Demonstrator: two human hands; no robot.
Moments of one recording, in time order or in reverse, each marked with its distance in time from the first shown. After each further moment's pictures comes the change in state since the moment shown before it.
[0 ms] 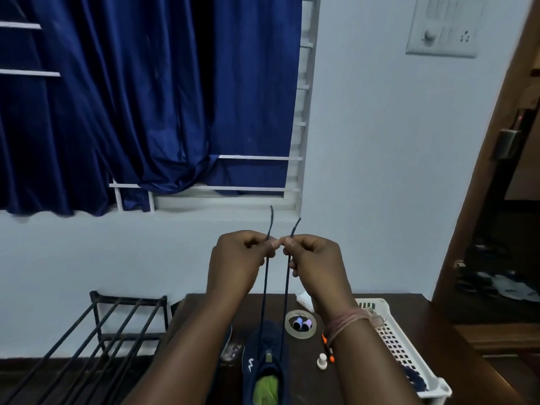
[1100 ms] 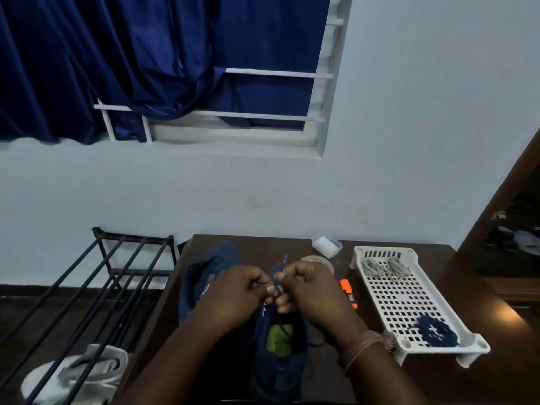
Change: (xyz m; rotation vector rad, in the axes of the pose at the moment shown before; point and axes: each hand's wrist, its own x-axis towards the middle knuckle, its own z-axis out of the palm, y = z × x) left_hand -0.030 -0.171 0.006 0.387 -0.419 -0.135; right_hand -0.030 0.155 0.037 -0.021 -0.333 0.444
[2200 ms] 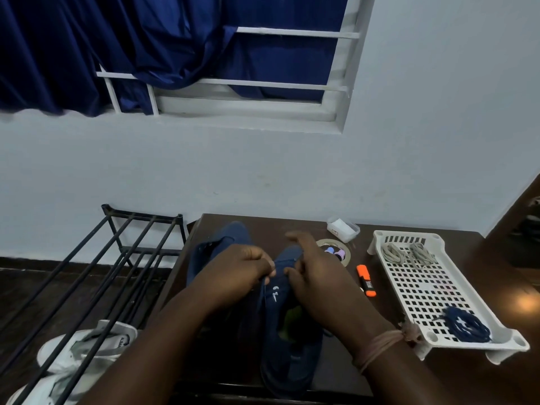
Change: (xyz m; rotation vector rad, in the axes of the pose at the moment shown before) left_hand 0.008 -0.017 -0.012 -0.267 -0.119 -0.090; right_hand 0.013 0.021 0.003 -0.721 0.027 -0.437
